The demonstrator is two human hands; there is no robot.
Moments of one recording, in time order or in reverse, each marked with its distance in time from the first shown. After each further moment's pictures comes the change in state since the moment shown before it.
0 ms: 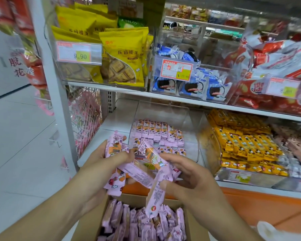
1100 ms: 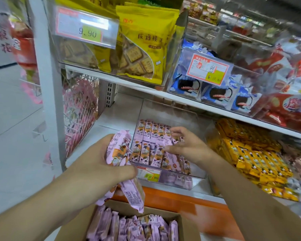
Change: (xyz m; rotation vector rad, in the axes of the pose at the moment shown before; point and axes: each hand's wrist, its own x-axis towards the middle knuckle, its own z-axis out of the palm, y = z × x) left_hand 0.028 0.015 -0.024 0.403 -0.034 0.113; right_hand 0.183 0.042 -0.033 -0.362 -0.046 0.237
